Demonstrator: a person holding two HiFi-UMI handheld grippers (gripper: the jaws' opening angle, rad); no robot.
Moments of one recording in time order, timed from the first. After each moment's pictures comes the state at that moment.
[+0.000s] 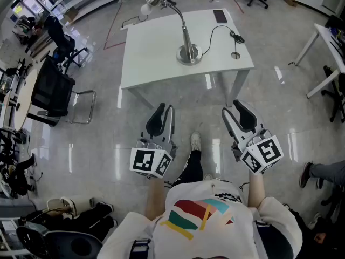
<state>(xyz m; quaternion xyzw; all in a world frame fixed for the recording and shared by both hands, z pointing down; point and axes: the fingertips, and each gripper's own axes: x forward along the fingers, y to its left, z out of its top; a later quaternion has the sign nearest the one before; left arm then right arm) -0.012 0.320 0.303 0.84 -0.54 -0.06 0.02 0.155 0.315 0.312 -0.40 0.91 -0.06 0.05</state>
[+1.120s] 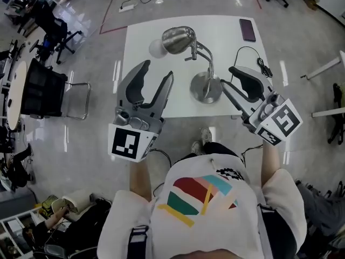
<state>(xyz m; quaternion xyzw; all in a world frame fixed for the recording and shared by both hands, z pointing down) -0.092 -0.086 0.177 0.86 -0.50 -0.02 -0.13 0.035 -0.102 0.223 -0.22 0.98 0.00 0.01</state>
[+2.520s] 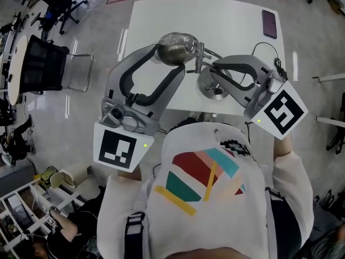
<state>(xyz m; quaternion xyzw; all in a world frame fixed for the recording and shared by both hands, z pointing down) -0.083 -0.165 0.186 0.86 -0.47 0.11 -0.15 -0.036 -0.180 0.260 -0.03 0.98 0.11 -0.15</state>
